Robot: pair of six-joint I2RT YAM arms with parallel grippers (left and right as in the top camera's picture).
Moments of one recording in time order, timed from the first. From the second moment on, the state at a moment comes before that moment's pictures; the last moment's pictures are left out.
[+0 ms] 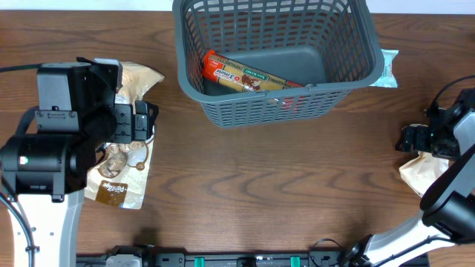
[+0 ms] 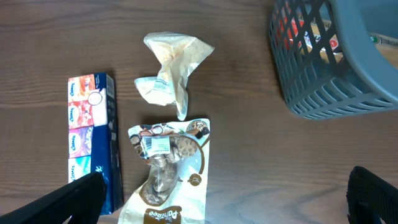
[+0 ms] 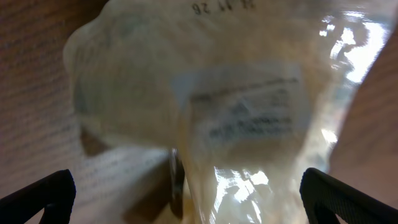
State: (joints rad) left arm -0.05 1.19 1.53 -1.24 -0.03 0.05; right arm -0.62 1.91 1.26 -0.78 0.09 -0.35
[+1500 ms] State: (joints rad) left arm -0.05 1.27 1.53 -1.24 -0.03 0.05; right arm -0.62 1.92 1.24 -0.80 0.10 -0.14
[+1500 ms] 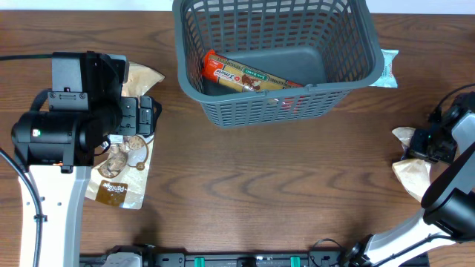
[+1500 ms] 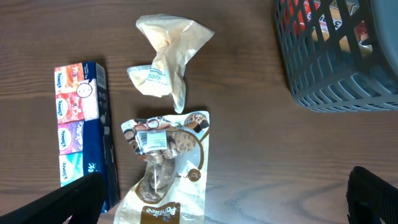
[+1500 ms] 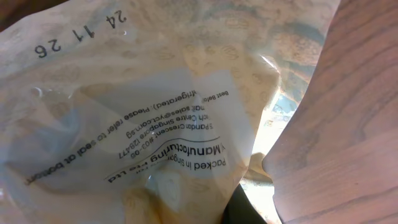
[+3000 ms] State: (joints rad) left arm -0.05 1.27 1.53 -1.21 -0.03 0.05; right arm -0.35 1.12 1.24 0.27 -0.41 0.31
